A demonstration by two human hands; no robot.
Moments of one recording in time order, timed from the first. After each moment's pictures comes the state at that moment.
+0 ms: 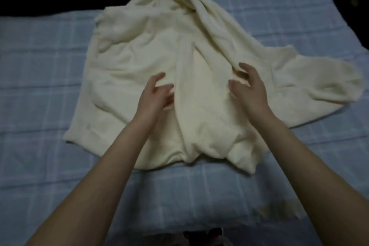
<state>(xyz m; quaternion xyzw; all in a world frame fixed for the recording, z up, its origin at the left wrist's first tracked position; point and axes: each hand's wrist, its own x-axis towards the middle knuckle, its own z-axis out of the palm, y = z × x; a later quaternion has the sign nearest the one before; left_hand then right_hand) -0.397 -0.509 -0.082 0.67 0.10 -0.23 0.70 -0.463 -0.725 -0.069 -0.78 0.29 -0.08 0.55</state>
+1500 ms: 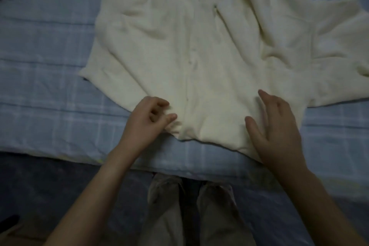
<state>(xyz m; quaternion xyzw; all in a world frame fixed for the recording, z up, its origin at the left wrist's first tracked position) -0.542 -0.442 -0.116 0.91 -0.04 -0.12 0.41 -0.617 -0.729 -0.093 -0.94 0.14 0.00 0.32</state>
